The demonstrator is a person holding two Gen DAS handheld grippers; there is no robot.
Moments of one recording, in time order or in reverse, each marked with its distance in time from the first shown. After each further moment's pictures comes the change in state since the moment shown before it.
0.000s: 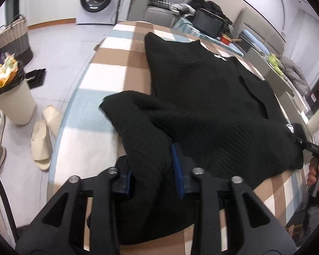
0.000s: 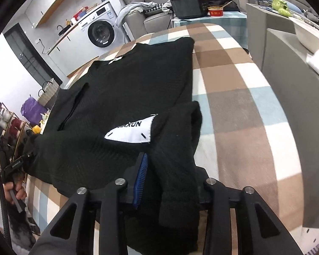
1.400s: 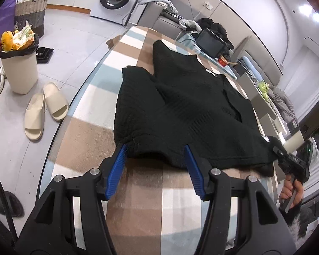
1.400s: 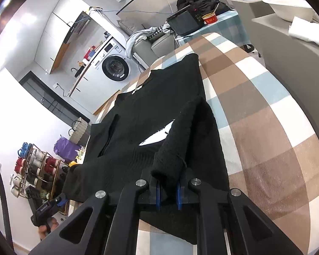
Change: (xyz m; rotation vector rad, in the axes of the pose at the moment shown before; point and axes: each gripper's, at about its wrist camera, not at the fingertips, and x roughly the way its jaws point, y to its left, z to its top) left arm -0.082 0.015 -0.062 -0.189 -0.068 -0.099; right arm -0.038 -0.002 -0.025 0.210 -0.156 0.245
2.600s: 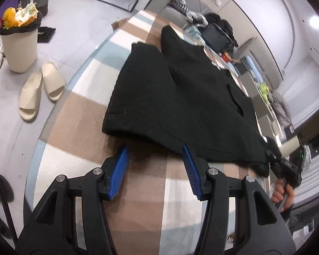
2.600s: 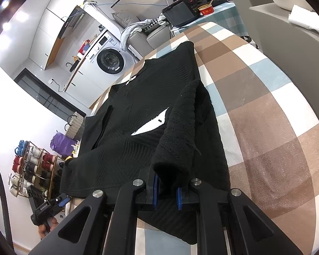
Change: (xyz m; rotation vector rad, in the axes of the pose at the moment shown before) left arm 0.018 0.019 -0.010 -0.093 0.062 -0.032; right arm 0.014 -0.005 -0.002 0.012 0.060 -0.027
